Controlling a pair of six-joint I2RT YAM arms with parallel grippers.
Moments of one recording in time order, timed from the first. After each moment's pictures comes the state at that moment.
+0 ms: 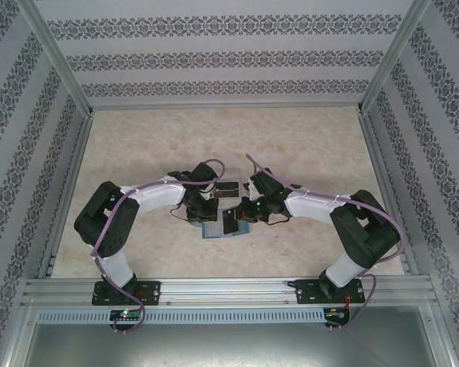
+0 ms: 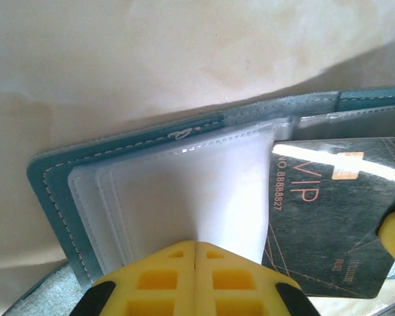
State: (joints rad) left arm -0.61 1.76 1.04 -0.63 0.35 -0.65; right arm 0.62 1.61 0.79 -0.25 -0.50 0.73
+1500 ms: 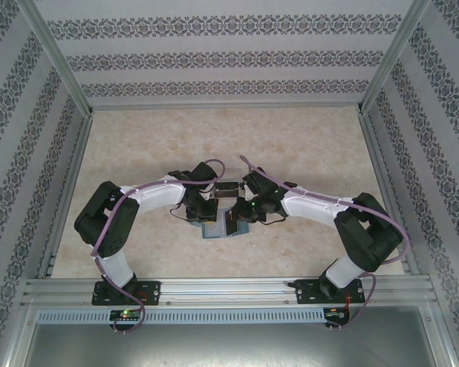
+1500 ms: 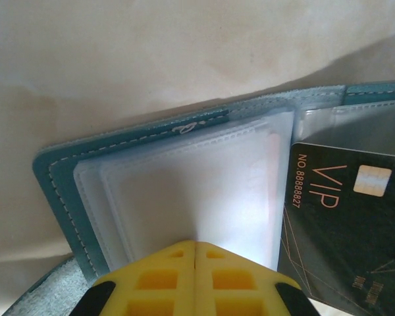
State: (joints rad) left arm -0.61 1.76 1.05 -0.65 0.35 -0.64; right arm 0.69 1.59 0.86 -0.36 -0.41 0.76
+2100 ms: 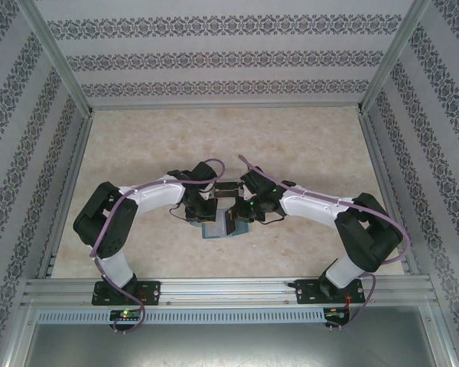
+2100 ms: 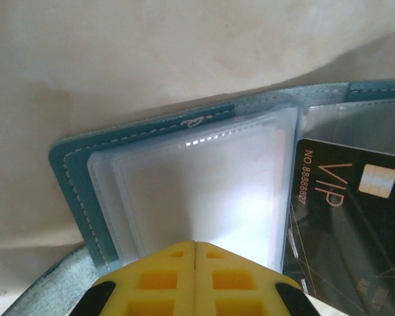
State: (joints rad) left arm -0.61 1.74 1.05 -0.68 0.33 -0.63; right arm 0.71 1.59 0.89 -0.40 -0.39 0.78
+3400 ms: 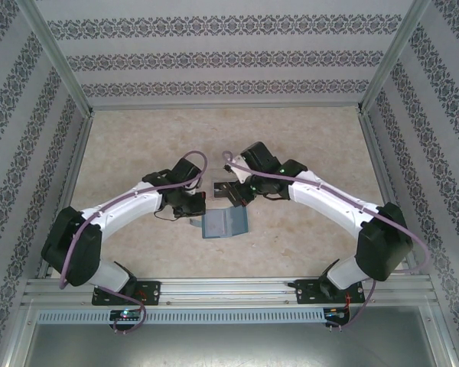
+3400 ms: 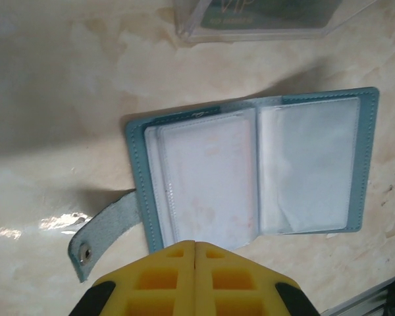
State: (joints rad) left arm -0.56 1.47 0.95 -0.69 0.26 -0.64; right arm 0.70 1.51 1.19 -0.66 -0.24 -0.02
